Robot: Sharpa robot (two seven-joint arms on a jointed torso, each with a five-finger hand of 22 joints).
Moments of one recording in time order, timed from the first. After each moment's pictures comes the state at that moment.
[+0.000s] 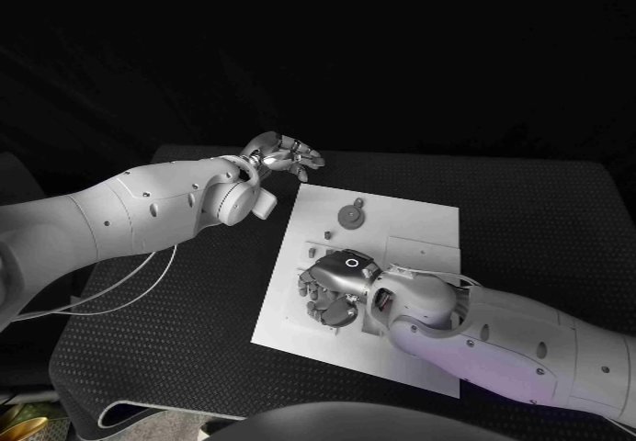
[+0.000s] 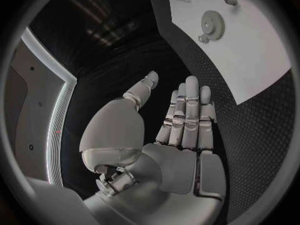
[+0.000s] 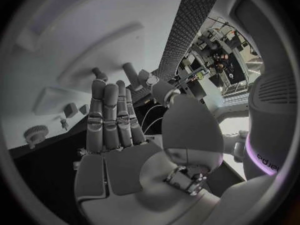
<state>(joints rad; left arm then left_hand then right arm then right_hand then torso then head) 1.27 -0.72 -0.09 1.17 -0.36 -0.25 0.21 1.05 -0.13 0.46 -0.28 0.06 0.84 0.18 0.28 0.49 1.16 0.13 0.07 0.15 1.04 0.02 0.80 0.51 0.01 0.77 -0.08 0.58 1.28 1.03 -0.47 -0.11 1.53 -1.80 -0.22 -0.08 1.08 -0.24 0.69 -0.28 0.13 0.89 0.16 0.33 0.46 1.19 0.09 0.11 0.44 1.03 -0.01 1.02 0.67 0.25 1.09 0.10 0.40 1.31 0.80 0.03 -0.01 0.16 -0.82</state>
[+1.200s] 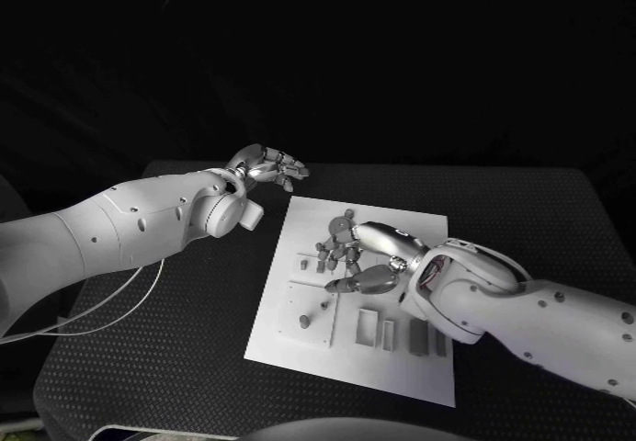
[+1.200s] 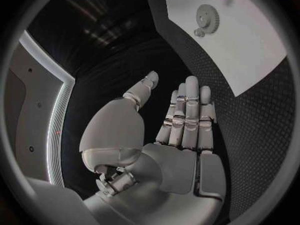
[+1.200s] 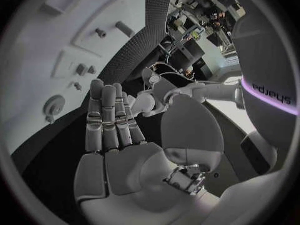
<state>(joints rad) 1.27 -0.72 -0.09 1.14 -0.36 -0.25 0.21 1.05 -0.13 0.46 -0.27 0.06 0.84 0.18 0.28 0.49 1.16 0.13 0.07 0.14 1.04 0.02 0.80 0.51 0.01 0.77 -0.07 0.58 1.28 1.09 -0.68 -0.02 1.65 -1.33 -0.30 0.05 1.08 -0.22 0.56 -0.28 0.15 0.81 0.20 0.31 0.44 1.12 0.11 0.09 0.45 1.00 0.00 1.14 0.62 0.25 1.08 0.08 0.45 1.31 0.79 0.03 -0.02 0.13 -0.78</state>
